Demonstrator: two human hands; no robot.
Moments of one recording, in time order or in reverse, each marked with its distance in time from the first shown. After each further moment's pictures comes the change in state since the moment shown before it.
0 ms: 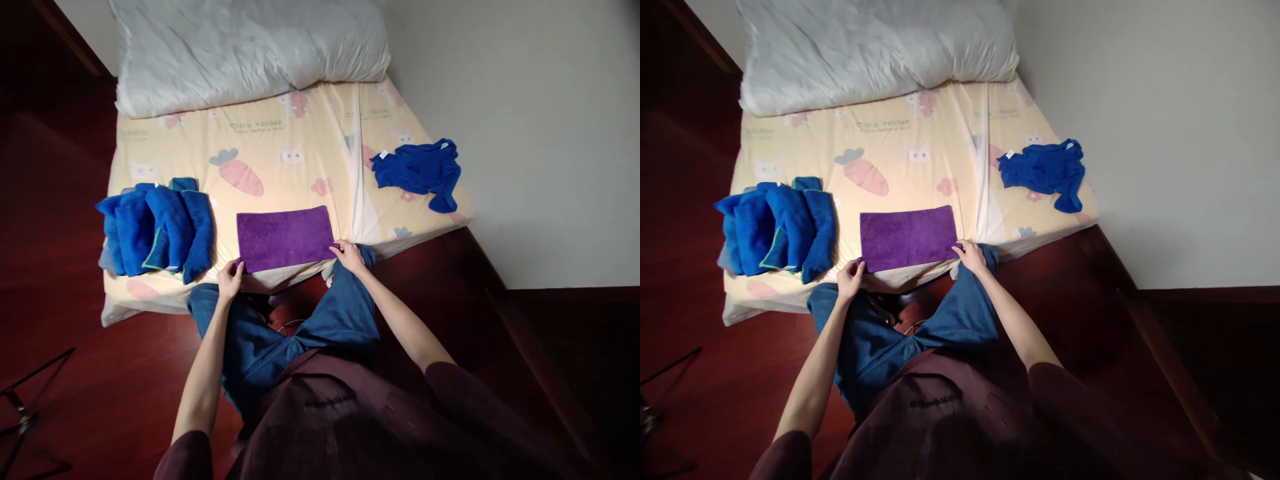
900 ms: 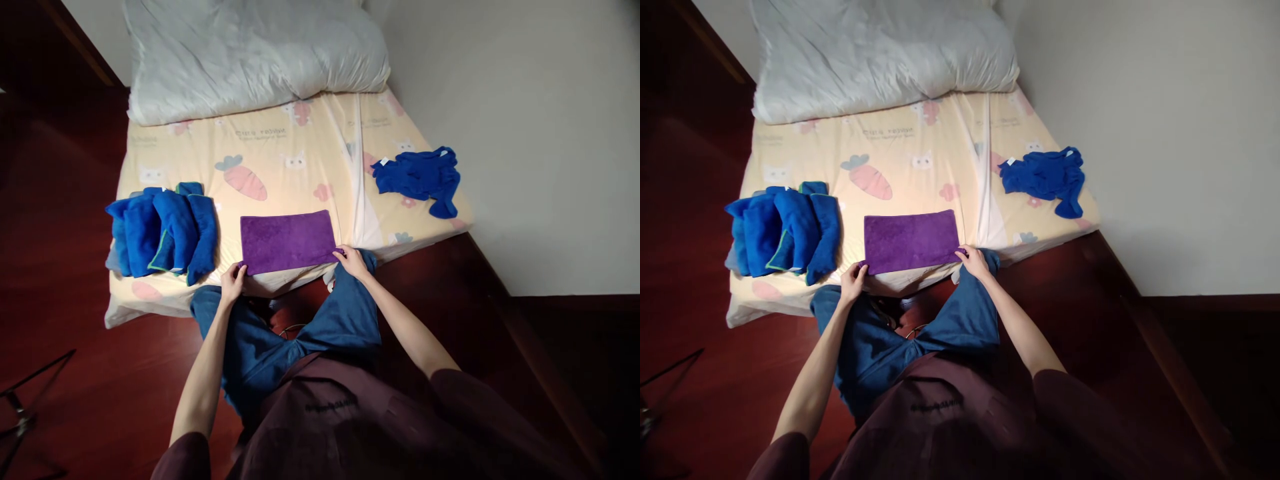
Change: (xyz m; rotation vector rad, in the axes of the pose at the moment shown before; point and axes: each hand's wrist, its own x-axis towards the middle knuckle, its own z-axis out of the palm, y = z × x) left_hand -0.002 0.006 -0.003 -0.086 -0.046 0.023; right_hand -0.001 0.017 0.008 0.198 0.046 -0.095
